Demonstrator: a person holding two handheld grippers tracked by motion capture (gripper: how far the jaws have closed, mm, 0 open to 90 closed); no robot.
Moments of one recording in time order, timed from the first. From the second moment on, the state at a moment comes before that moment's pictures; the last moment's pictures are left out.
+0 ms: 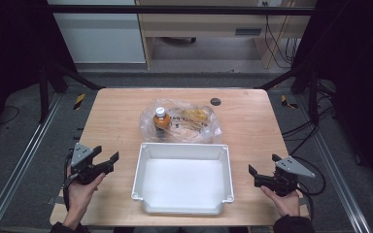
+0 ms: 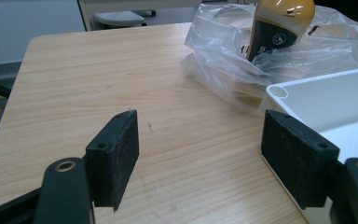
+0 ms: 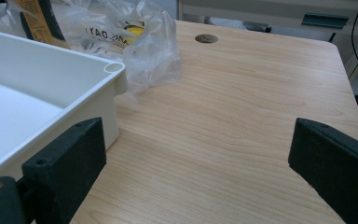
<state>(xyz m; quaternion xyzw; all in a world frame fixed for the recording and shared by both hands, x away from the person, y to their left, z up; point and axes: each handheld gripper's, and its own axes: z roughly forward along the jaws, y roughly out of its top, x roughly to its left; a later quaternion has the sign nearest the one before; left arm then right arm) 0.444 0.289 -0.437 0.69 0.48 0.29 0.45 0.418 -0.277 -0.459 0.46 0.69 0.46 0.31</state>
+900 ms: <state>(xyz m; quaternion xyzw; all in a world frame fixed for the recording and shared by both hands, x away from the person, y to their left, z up) 0.450 0.271 -0.429 0.70 0.47 0.28 0.46 0.420 -0.278 -0.462 0.46 0.70 0.45 0.30</state>
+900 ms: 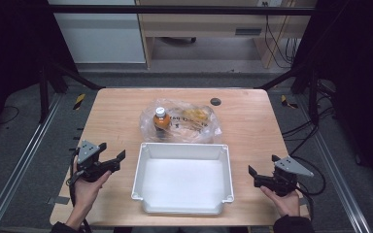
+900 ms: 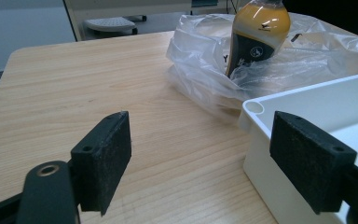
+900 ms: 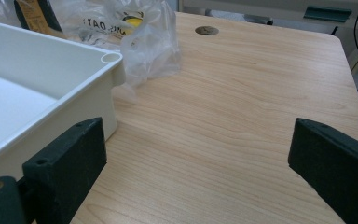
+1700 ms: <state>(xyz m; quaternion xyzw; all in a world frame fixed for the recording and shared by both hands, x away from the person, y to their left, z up) 0.472 0.246 -0.406 0.70 0.45 0.28 0.48 0.421 -0.281 -0.464 0.47 0.70 0.45 0.30</state>
